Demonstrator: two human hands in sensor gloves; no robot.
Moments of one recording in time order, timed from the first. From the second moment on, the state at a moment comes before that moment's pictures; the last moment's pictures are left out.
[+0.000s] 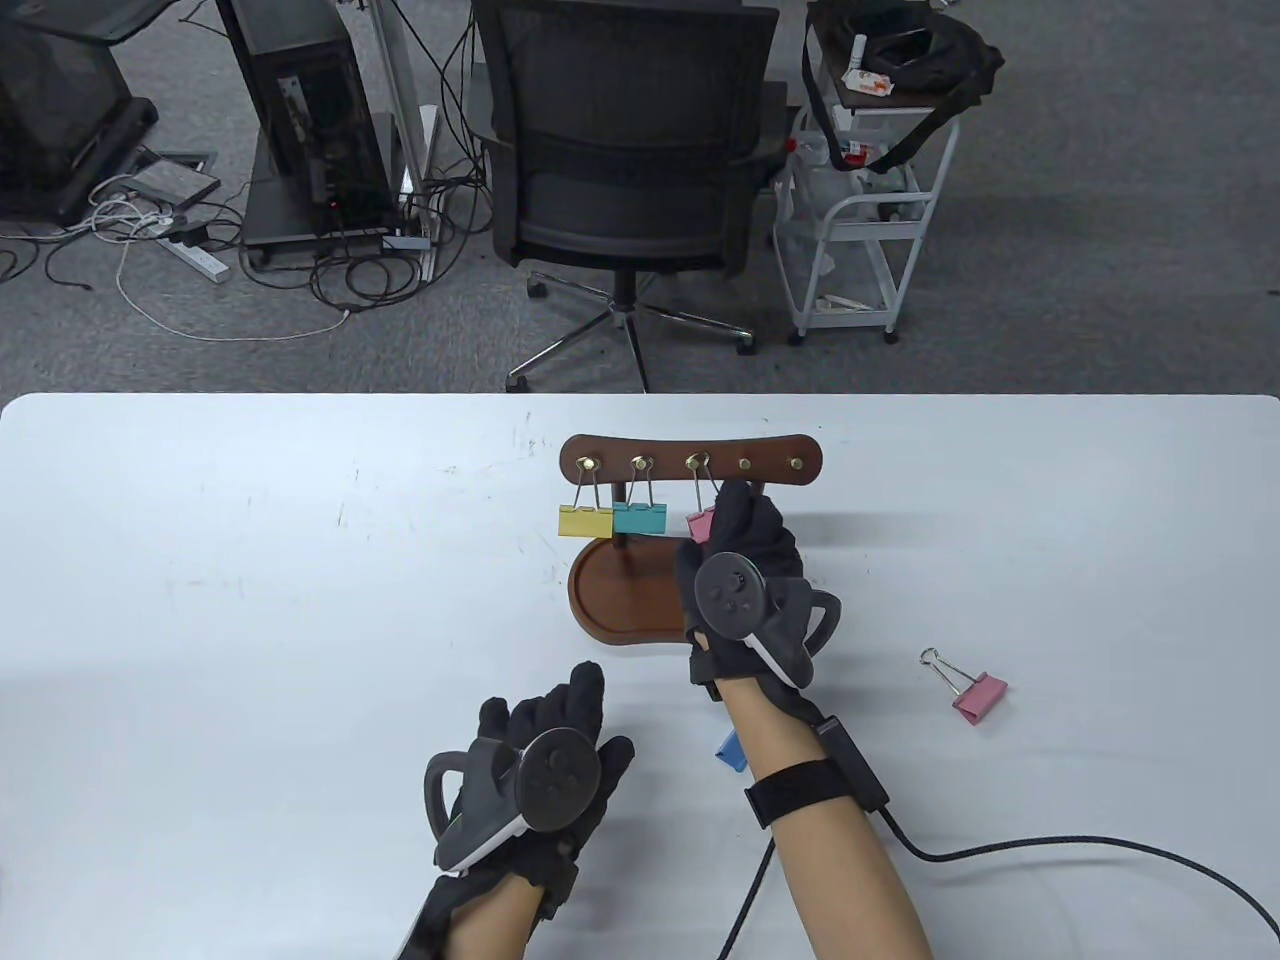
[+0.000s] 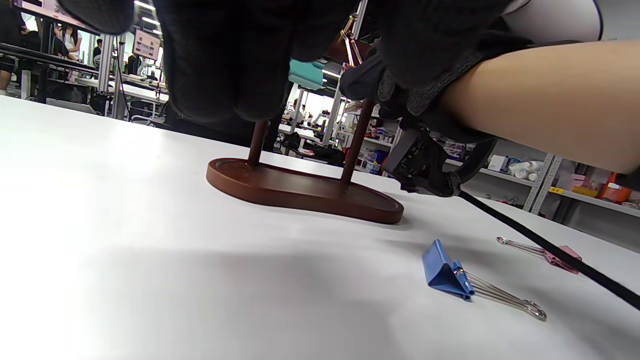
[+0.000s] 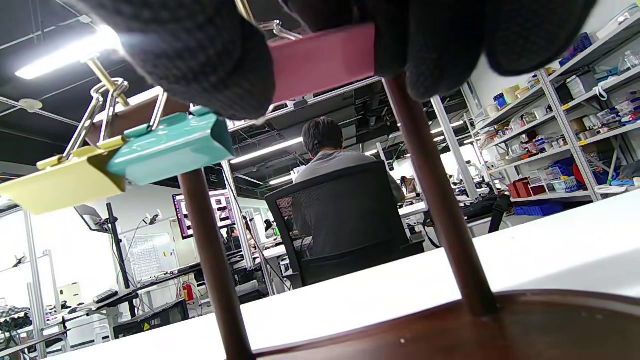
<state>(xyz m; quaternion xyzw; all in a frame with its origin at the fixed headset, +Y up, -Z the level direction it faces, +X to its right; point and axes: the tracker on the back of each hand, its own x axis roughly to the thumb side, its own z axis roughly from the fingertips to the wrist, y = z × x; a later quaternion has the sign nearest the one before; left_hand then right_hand) -0.114 -0.691 -0.232 -0.01 -0.14 0.13 0.98 0.081 -0.697 -0.382 0.02 -0.20 0.96 0.18</state>
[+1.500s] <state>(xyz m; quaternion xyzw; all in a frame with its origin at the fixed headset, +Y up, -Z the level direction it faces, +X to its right) -0.117 -0.692 -0.230 0.01 -0.14 0.14 0.98 0.151 -0.661 -0.304 0.16 -0.09 0.96 0.20</state>
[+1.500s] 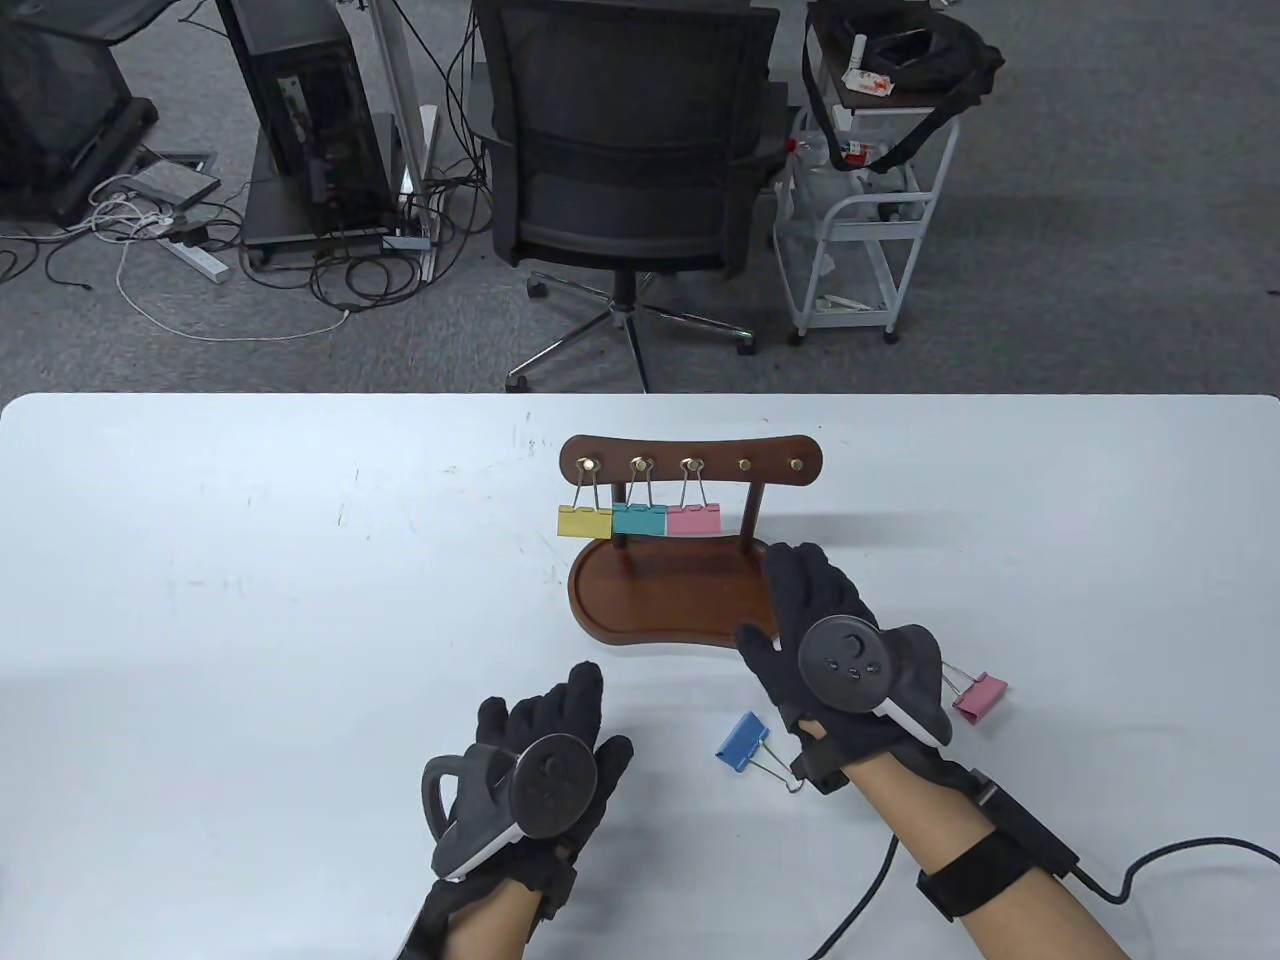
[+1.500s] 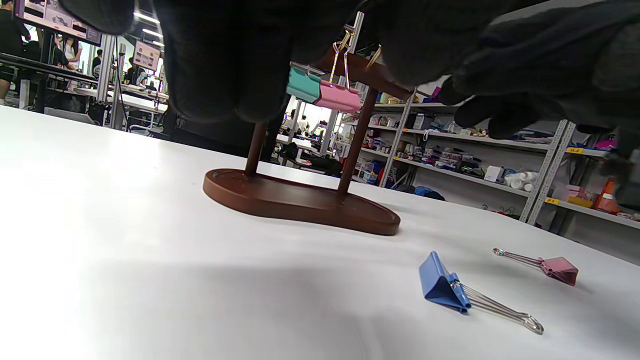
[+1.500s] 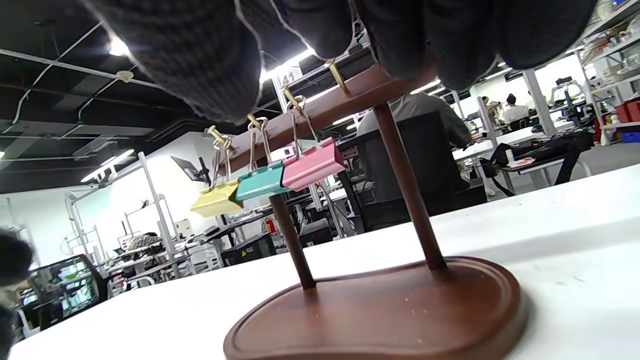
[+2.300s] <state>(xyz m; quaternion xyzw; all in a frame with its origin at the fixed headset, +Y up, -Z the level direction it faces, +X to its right) -0.112 -0.693 -0.228 0.01 -0.15 0.13 0.98 0.154 -0.728 -0.263 0.24 0.03 0.96 0.12</state>
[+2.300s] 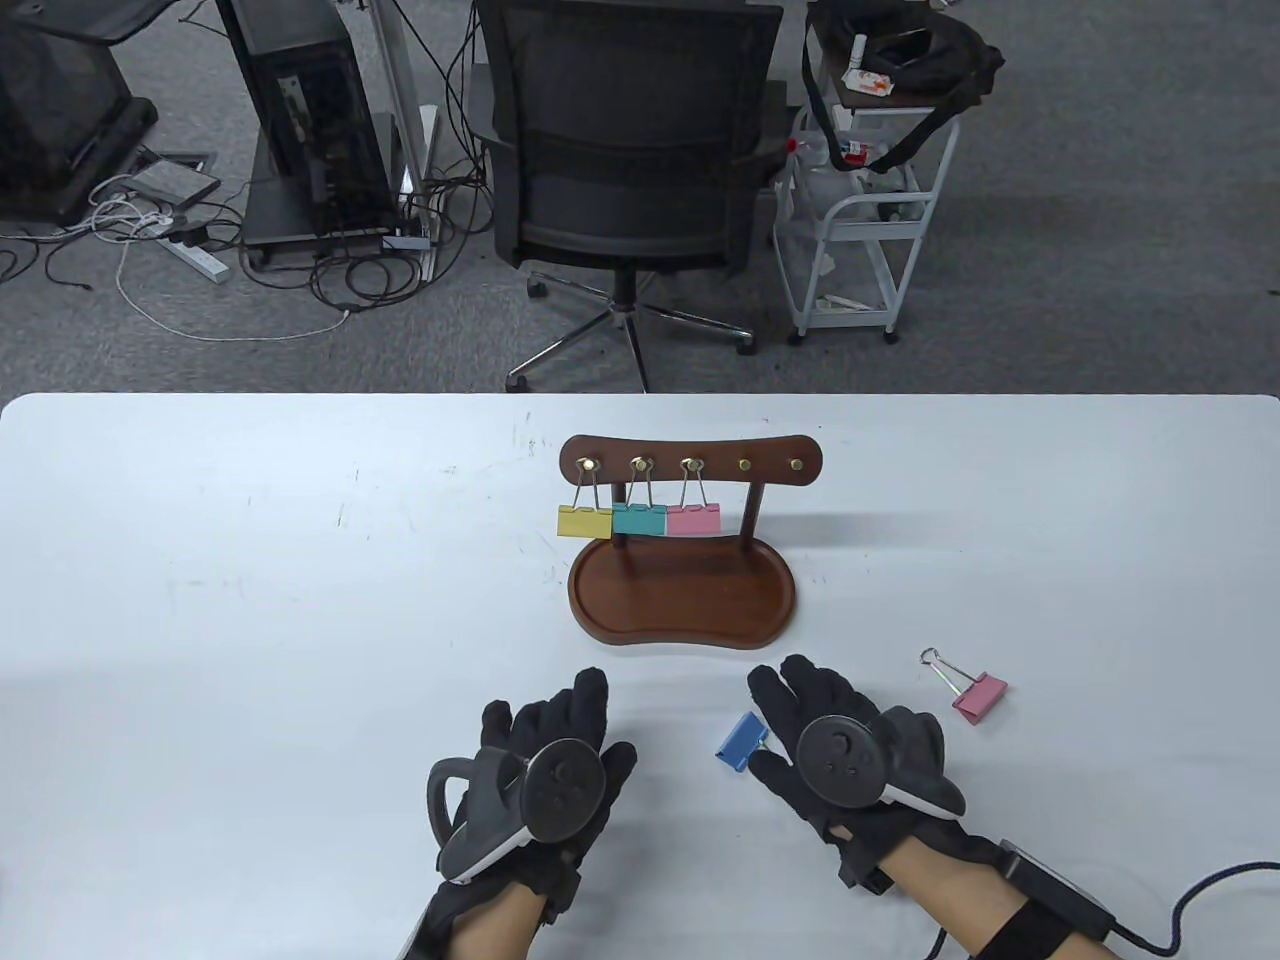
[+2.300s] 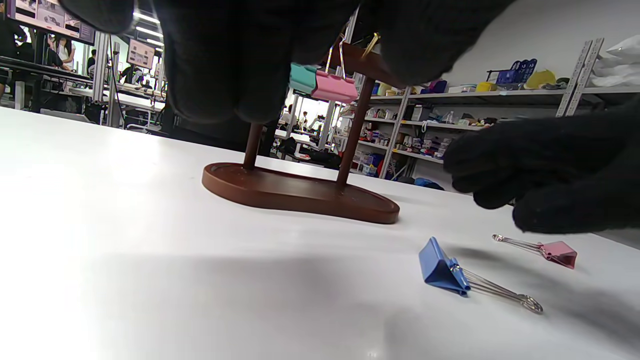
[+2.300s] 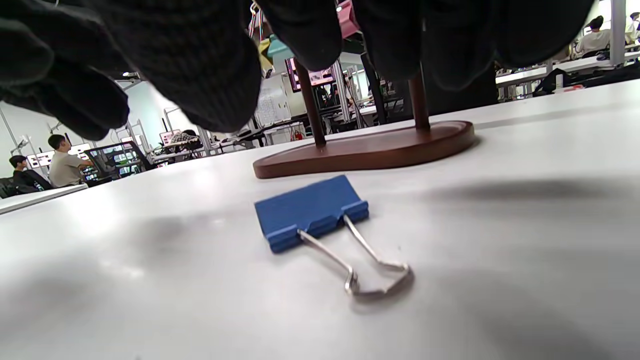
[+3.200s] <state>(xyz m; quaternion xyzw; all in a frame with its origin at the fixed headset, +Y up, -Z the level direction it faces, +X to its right) -0.112 -0.692 -0.228 0.01 -0.15 0.13 0.98 0.127 -0.761 -0.268 0.21 0.03 0.98 0.03</state>
